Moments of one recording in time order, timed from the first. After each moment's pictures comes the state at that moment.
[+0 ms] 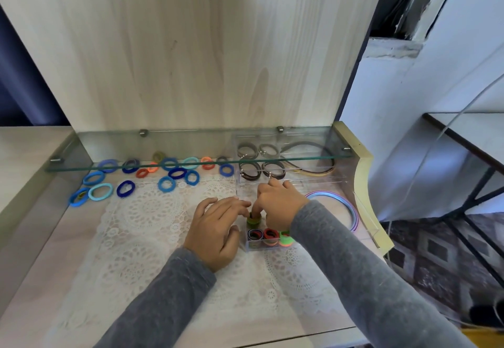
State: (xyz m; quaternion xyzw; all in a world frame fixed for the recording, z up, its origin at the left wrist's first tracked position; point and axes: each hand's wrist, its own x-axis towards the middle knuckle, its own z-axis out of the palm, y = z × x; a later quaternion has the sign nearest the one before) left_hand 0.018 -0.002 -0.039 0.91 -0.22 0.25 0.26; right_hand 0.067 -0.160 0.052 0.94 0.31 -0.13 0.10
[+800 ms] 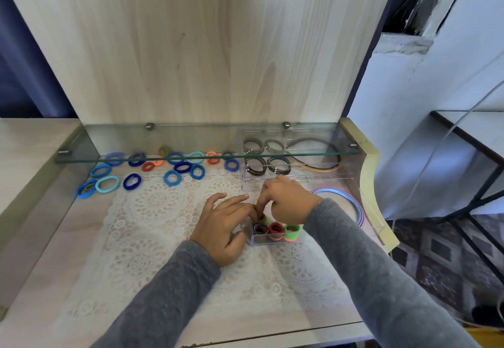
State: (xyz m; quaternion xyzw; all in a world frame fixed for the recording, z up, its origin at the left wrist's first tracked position) left_hand 0.018 -0.001 -0.041 0.91 -0.25 0.19 0.28; right_hand 0.069 -0.168 0.051 0.94 0.29 -0.17 -0.07
